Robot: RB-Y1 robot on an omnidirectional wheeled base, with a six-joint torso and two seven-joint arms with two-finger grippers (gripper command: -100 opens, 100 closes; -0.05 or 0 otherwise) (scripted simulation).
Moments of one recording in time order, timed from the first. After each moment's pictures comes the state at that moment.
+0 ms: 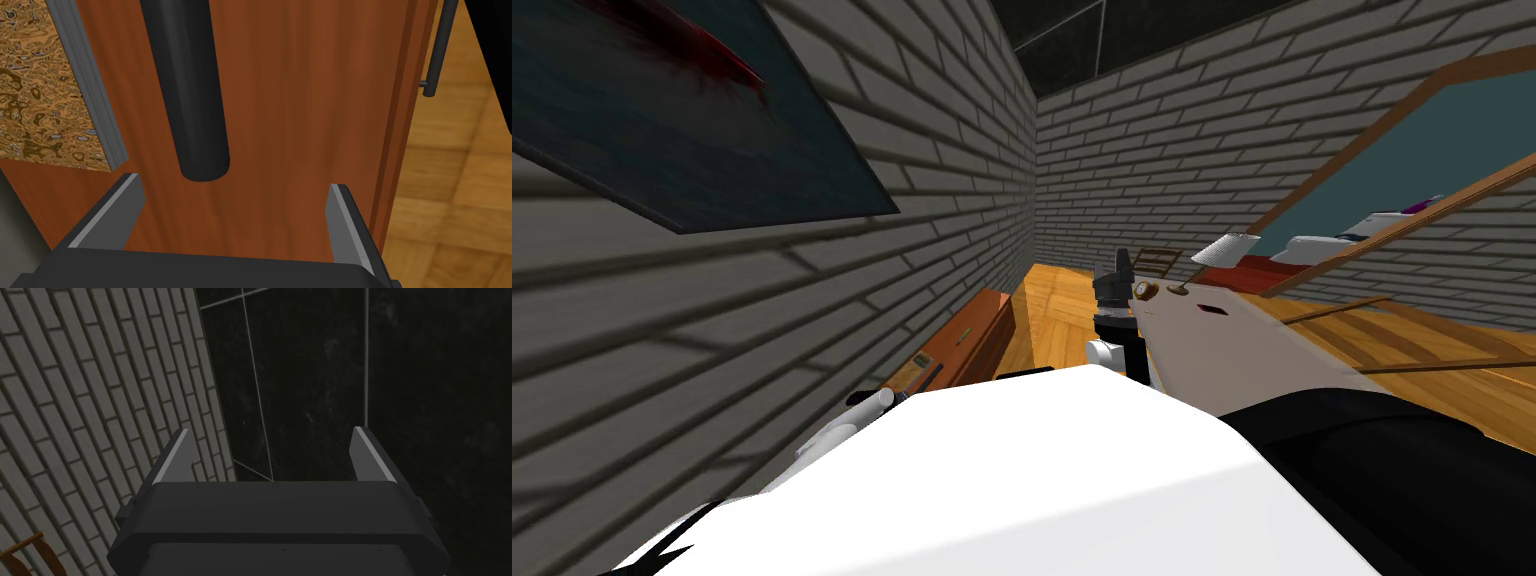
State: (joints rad) left arm 0.06 0.72 -0.08 -0.70 0.92 0.65 0.34; right arm 0.51 0.04 -0.02 -2.39 -0.04 -0.36 0.11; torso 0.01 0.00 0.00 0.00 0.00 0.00
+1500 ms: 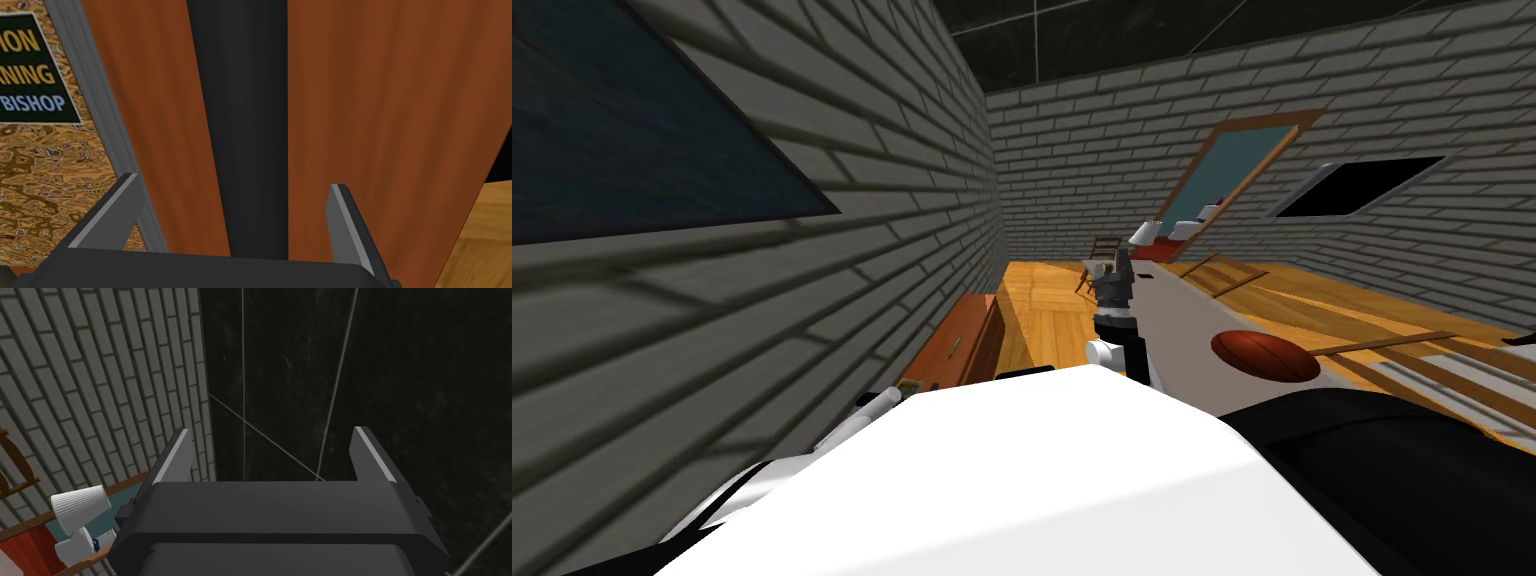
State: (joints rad) left arm -0.06 0.65 -0.05 -0.46 0.95 0.70 0.48; right arm 0.51 0.04 -0.02 -2.39 -0.04 -0.36 0.11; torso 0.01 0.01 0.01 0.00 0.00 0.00
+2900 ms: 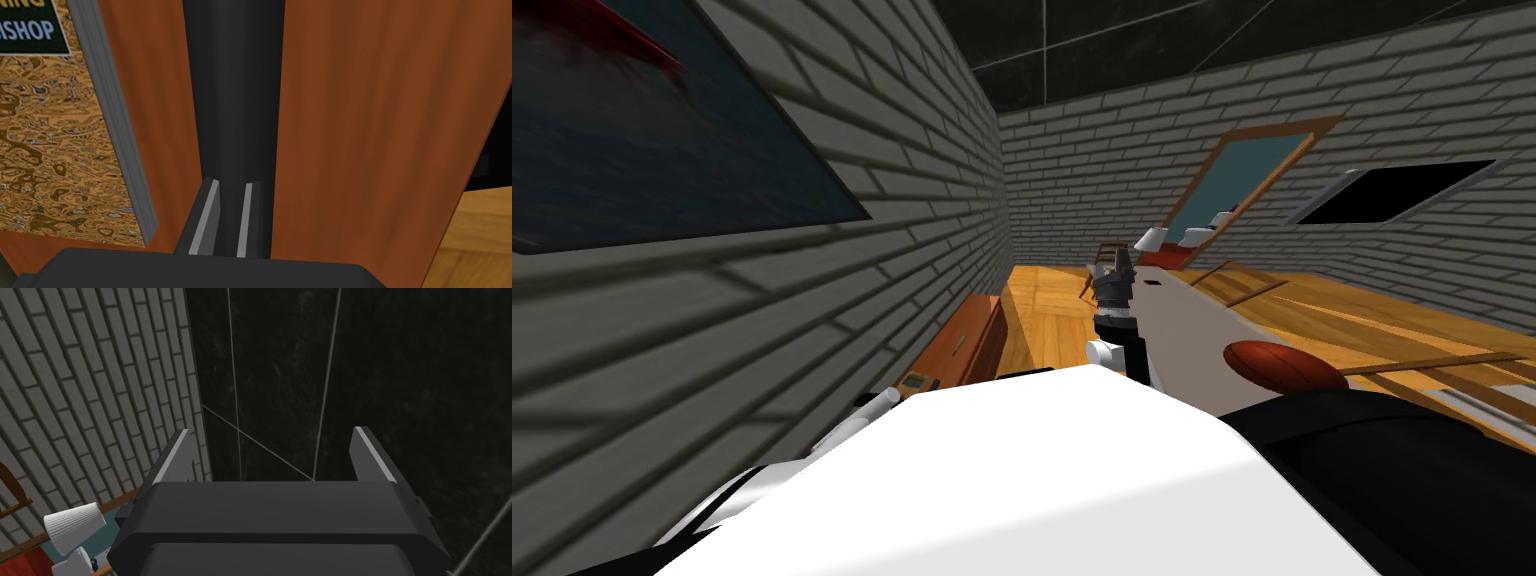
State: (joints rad) left arm -0.04 0.66 -0.05 -0.49 0.95 0.71 0.48; right arm 0.51 0.04 -0.02 -2.39 -0.04 -0.36 0.11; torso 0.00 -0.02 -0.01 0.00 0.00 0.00
